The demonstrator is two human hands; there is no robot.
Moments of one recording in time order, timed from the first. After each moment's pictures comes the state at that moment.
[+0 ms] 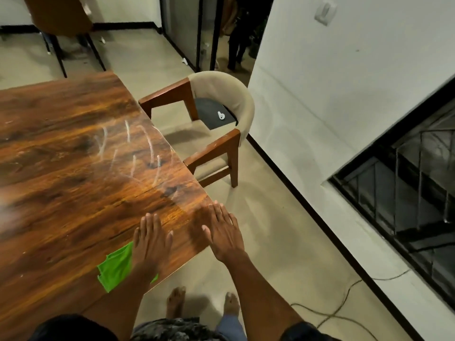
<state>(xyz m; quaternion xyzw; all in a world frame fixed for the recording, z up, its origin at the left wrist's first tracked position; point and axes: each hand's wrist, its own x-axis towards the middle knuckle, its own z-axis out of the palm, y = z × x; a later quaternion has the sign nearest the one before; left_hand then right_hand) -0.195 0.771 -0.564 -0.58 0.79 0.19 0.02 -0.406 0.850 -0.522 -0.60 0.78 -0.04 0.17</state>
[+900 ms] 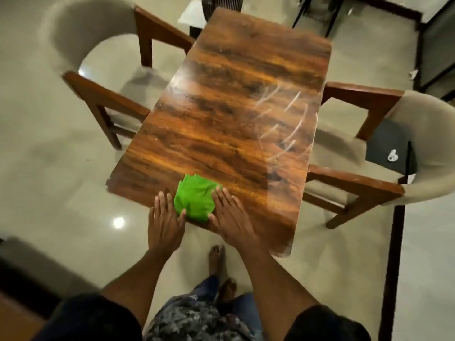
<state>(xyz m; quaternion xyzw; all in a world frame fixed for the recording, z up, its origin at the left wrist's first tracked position) -0.155 0.893 -0.609 -0.88 0.44 0.14 -0.05 -0.323 0.766 -0.586 -0.91 0.34 0.10 0.22</state>
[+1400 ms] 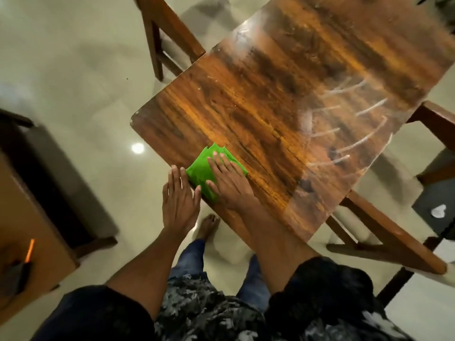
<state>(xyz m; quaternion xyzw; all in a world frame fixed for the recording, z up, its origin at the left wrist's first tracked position) -0.201 0.879 -0.626 -0.95 0.24 0.19 -0.10 -0.245 0.706 -0.621 -0.96 0.12 0.20 0.15</state>
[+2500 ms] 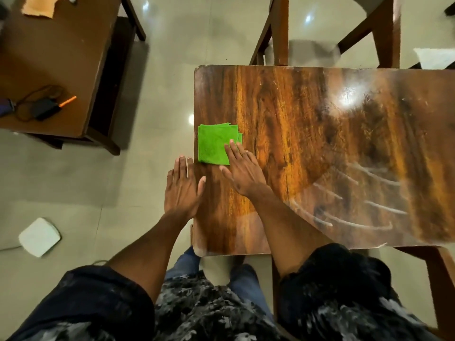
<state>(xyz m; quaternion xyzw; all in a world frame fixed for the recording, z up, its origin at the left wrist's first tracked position) -0.383 0.780 -0.585 -0.98 -0.09 0.16 -0.12 -0.299 0.594 -0.580 -0.95 -0.20 0.20 0.09</state>
